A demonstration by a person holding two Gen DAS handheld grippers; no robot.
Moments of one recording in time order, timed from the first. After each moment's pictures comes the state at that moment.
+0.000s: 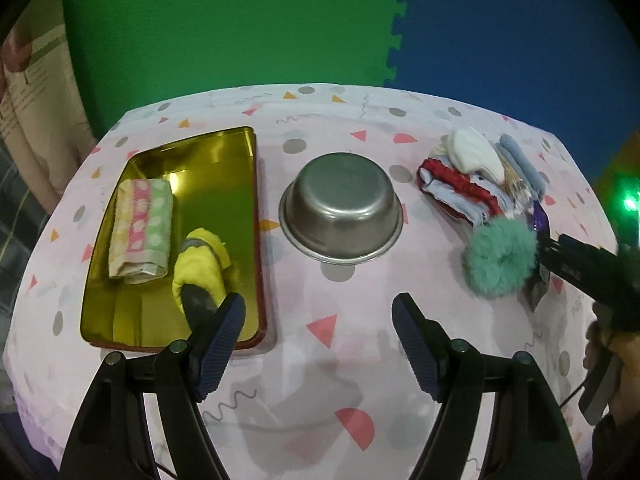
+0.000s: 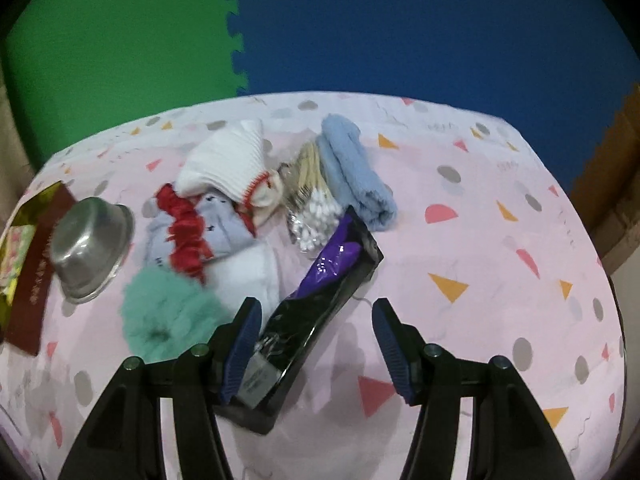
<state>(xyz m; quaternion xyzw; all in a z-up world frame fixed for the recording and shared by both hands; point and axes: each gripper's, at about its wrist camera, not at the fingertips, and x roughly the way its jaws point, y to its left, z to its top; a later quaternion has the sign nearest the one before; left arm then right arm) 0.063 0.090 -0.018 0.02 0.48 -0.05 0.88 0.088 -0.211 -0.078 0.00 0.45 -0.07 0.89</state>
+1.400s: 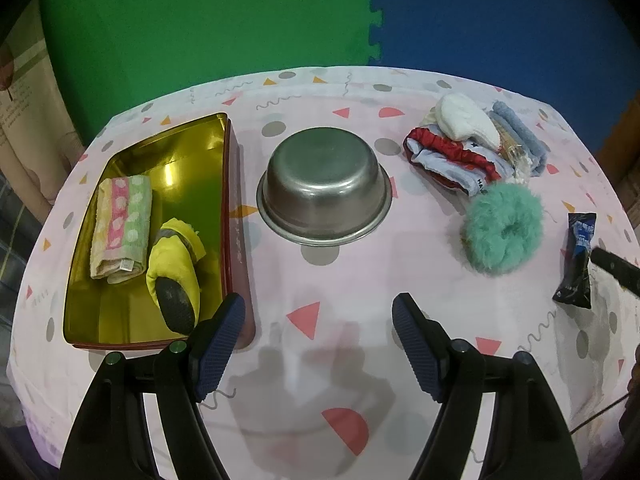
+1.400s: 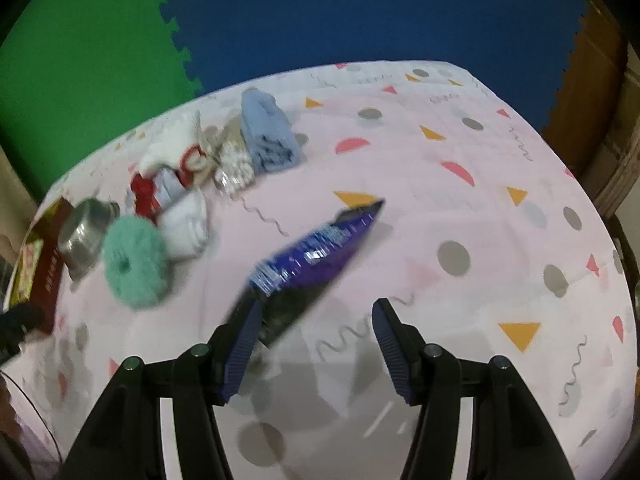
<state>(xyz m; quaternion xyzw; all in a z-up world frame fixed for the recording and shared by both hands) 0.063 0.069 -0.042 0.06 0.49 -0.06 0.87 0.010 -0.282 -0.075 0.10 0.45 -0.08 0.88</state>
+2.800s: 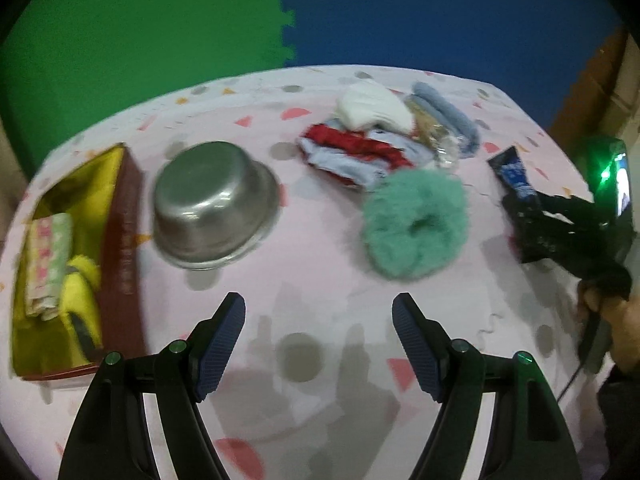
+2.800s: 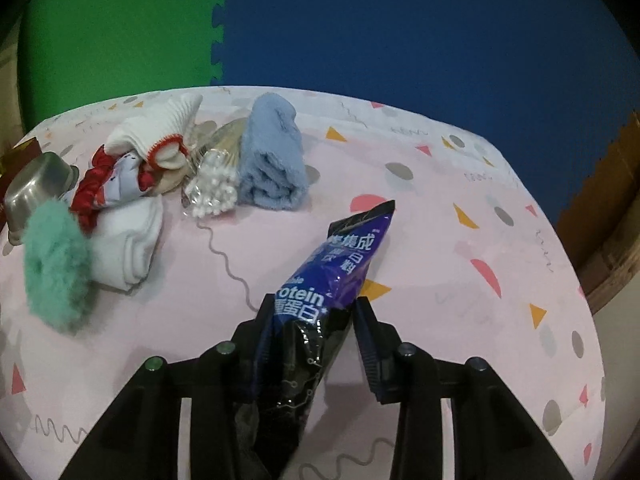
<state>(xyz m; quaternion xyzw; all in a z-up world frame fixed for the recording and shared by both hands) 0.065 -0.001 -0.054 0.06 0.48 -0.16 0.86 0.076 -0.278 -0.108 -0.07 0.41 -0.07 0.91</state>
